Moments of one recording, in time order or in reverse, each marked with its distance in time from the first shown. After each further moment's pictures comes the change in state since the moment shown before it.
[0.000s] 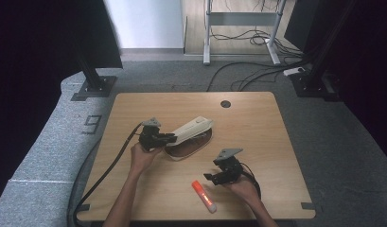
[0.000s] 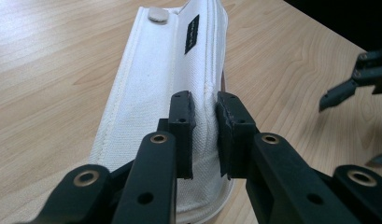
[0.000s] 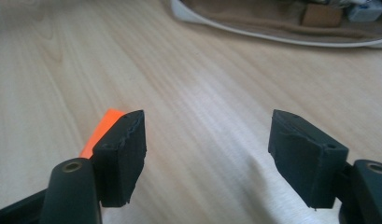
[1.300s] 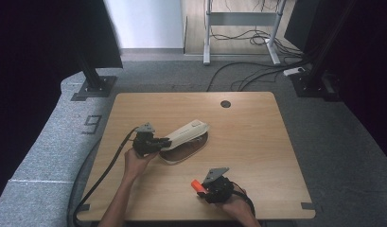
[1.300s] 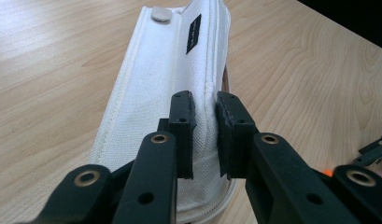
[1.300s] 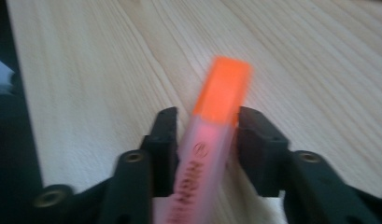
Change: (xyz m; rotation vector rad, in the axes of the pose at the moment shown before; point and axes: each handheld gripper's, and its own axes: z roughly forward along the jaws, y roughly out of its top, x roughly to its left) left arm -0.005 -0.019 -0.019 -0.004 0.019 0.025; right arm 0.059 -0.018 0.013 0.107 0.050 -0.117
